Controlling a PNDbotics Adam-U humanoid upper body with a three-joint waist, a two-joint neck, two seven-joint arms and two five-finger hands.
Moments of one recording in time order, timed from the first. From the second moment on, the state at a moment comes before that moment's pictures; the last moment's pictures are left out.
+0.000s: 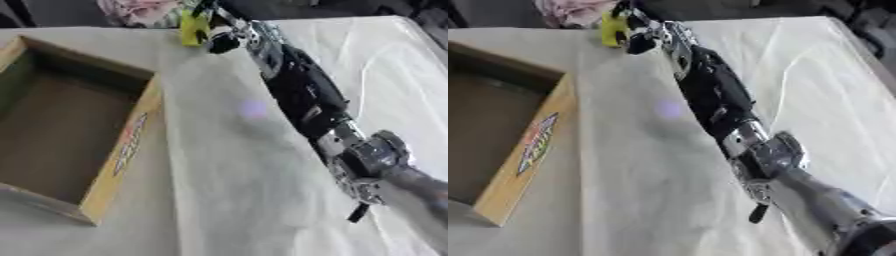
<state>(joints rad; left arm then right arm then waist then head) -0.98 0.33 -0.16 -1.71 0.26 0.13 0.08 -1.13 -0.69 -0.01 -0.79 0.79 -0.23 0.10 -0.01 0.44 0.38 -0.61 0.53</state>
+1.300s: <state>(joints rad) -0.92 0.32 -0.16 -1.65 0.25 0.13 0.09 -1.14 -0.56 0.11 -0.95 0.74 -0.33 0.06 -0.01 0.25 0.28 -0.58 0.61</state>
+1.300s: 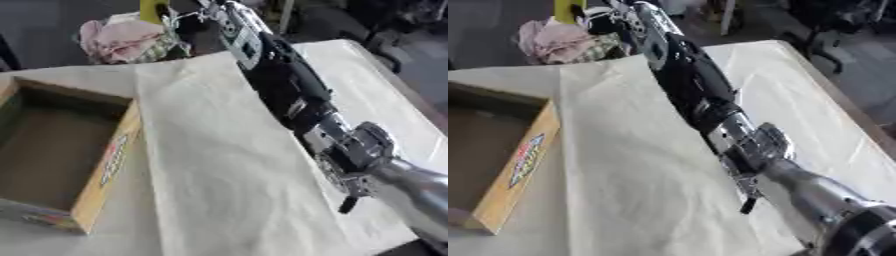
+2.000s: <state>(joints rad) -0.90 0.31 -0.18 -1.62 0.23 0.14 0.07 -1.11 -0.36 0.24 -0.95 0.81 -0.43 0.22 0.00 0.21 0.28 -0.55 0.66</state>
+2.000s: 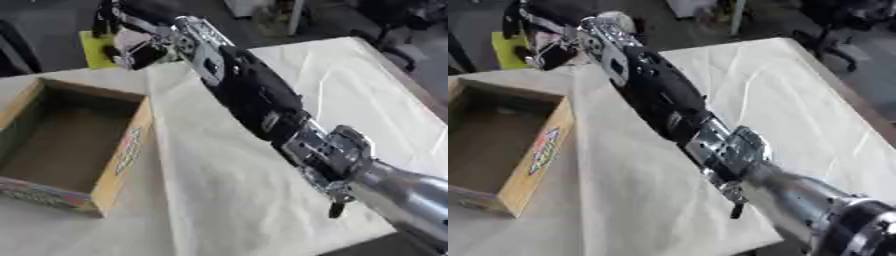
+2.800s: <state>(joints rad) -0.90 0.28 -0.20 -1.61 0.23 0.15 0.06 -1.08 -0.23 0.28 -0.88 1.08 -0.51 0.22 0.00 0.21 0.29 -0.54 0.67</state>
